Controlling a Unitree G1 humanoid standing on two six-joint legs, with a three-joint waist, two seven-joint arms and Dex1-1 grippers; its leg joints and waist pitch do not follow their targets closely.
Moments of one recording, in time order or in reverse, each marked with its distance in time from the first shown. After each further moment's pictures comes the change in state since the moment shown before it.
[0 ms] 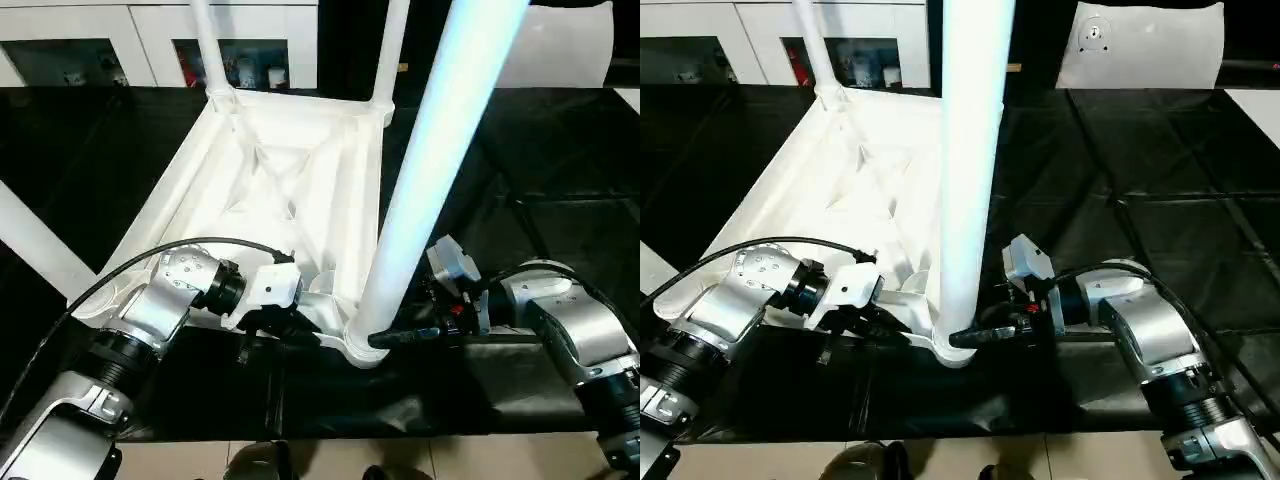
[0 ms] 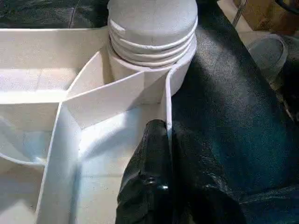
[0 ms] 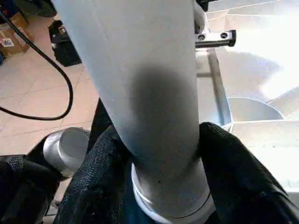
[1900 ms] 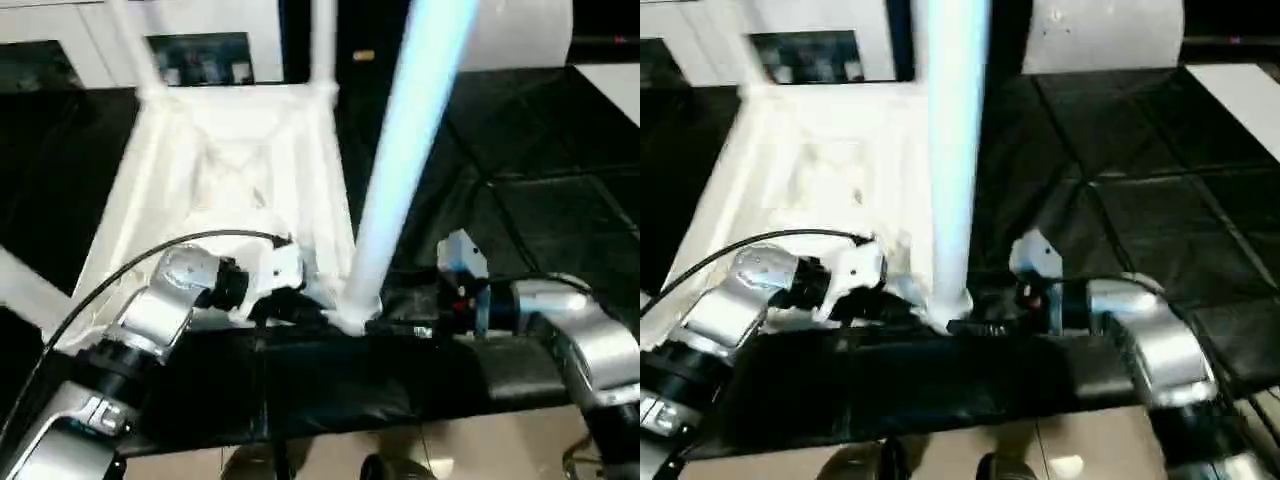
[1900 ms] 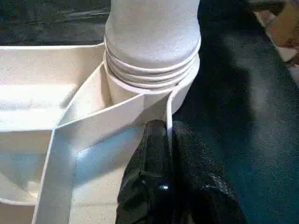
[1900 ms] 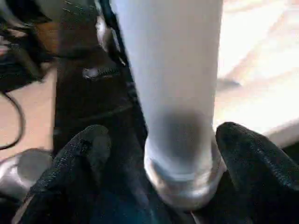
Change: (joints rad) left arm 0.033 -0.026 0.051 -0.106 0.023 0.161 0.130; right arm 0.082 0.040 -0.103 -0.137 -0.031 0.091 -0.164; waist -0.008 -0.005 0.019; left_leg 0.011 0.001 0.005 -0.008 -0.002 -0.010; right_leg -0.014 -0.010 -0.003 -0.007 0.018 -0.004
